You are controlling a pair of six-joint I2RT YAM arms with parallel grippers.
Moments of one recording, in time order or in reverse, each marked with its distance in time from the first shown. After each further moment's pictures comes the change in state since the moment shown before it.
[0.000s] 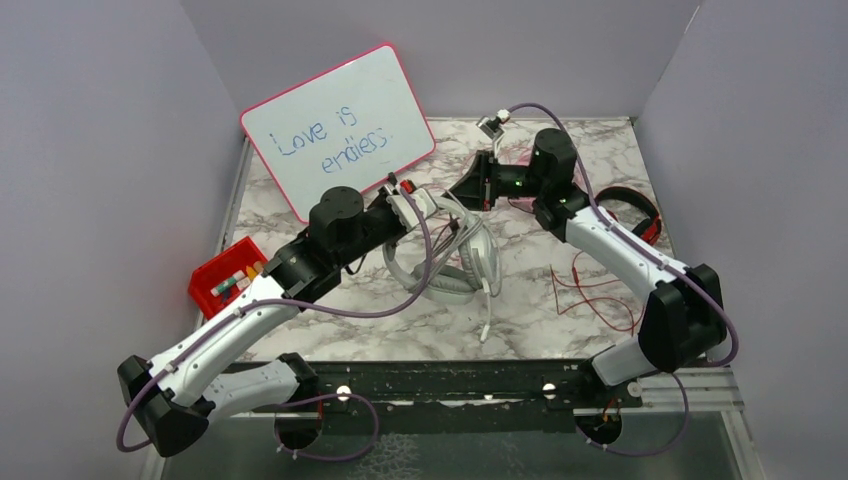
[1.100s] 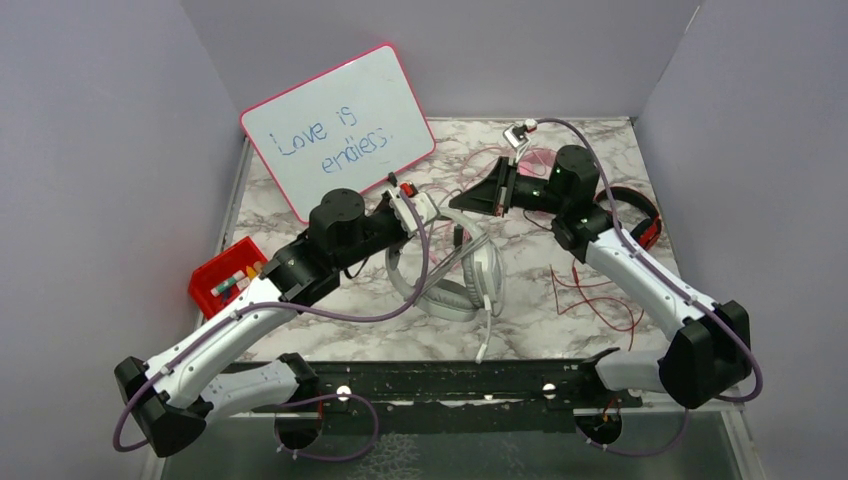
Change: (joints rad) left arm -0.021 -0.003 0.018 -0.037 0.061 -0.069; right arm -0.014 -0.174 -0.121 -0.082 0.183 0.193
